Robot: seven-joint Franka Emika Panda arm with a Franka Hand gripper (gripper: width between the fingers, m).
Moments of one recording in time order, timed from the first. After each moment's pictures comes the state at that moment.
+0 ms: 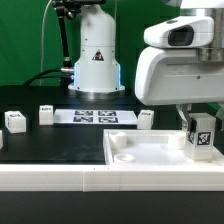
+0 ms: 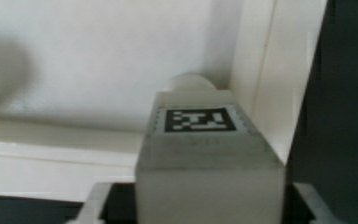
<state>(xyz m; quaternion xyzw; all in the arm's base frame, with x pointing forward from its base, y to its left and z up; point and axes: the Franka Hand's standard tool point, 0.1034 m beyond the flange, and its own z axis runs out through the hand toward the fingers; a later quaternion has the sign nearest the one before) 0.632 0.119 0.076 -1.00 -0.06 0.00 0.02</state>
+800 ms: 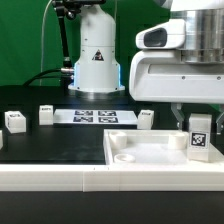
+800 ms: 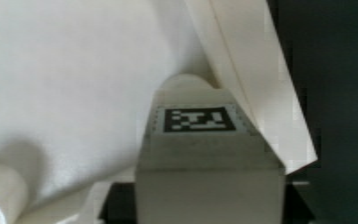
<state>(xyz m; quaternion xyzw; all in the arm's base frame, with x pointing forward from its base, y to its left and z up) 0.632 0.114 0.074 -0.96 0.26 0.01 0.04</state>
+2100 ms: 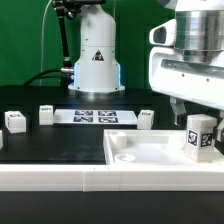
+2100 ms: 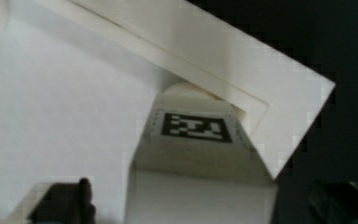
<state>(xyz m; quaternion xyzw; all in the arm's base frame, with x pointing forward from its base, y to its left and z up) 0.629 0.117 0.073 -0.87 0.49 0.01 0.02</state>
